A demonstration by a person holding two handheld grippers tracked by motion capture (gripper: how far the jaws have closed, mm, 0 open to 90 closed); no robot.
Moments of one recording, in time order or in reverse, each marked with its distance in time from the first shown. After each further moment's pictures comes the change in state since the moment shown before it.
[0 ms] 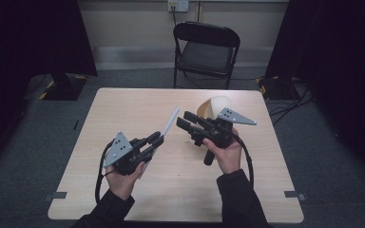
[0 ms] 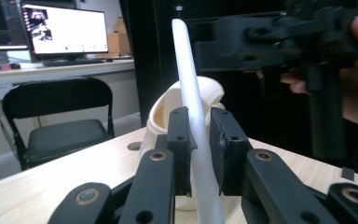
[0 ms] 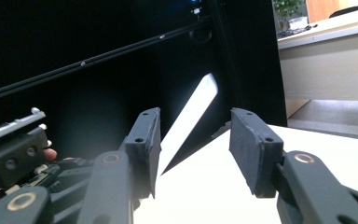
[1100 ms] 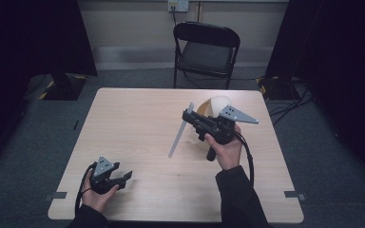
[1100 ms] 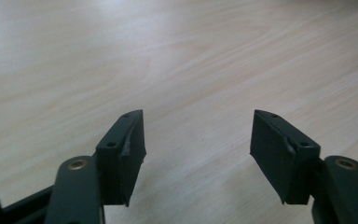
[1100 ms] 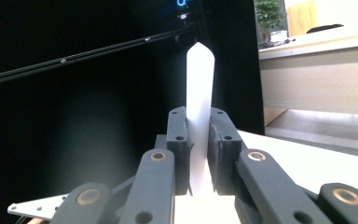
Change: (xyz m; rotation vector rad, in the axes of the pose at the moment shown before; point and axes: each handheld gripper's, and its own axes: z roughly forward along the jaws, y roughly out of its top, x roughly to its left) left arm 0.060 -0.123 -0.072 0.597 0.264 -0.138; right arm -0.008 0.005 -0.001 -0.015 -0.064 -0.073
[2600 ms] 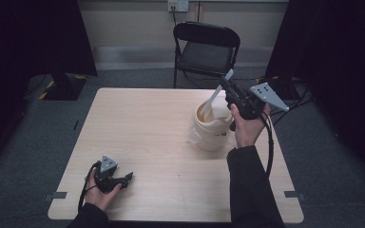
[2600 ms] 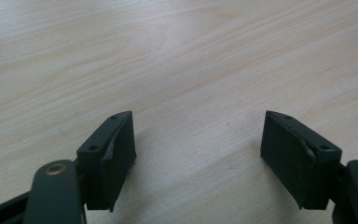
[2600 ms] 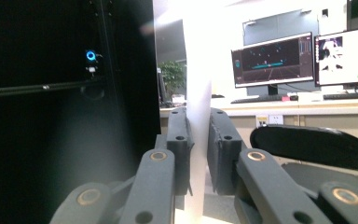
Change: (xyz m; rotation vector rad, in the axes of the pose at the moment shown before) left arm 0.001 -0.001 0.014 0.098 0.064 -0.017; right arm -0.051 0.058 -0.024 -0.233 -0.382 -0.175
